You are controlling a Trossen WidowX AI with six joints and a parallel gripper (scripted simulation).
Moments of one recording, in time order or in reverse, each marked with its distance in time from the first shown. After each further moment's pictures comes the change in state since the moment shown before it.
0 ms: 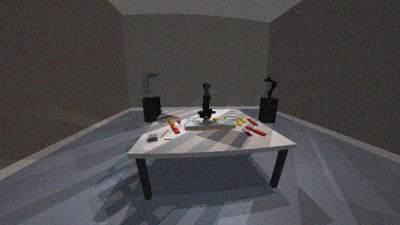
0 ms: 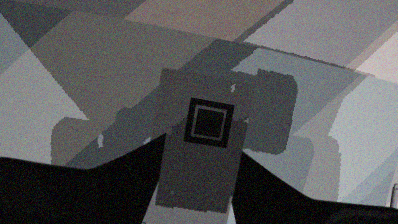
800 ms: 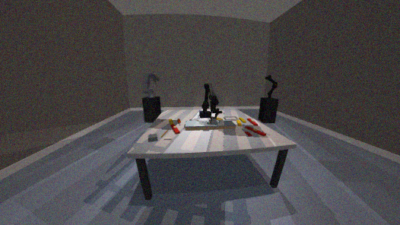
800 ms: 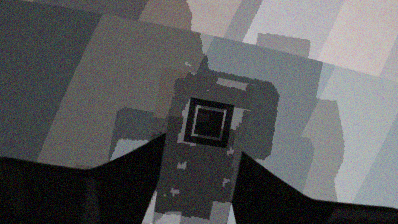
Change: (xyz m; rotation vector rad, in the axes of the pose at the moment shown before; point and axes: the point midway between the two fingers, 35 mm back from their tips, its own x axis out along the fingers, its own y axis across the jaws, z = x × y) arm -0.001 0.073 -0.001 0.002 -0.001 0.008
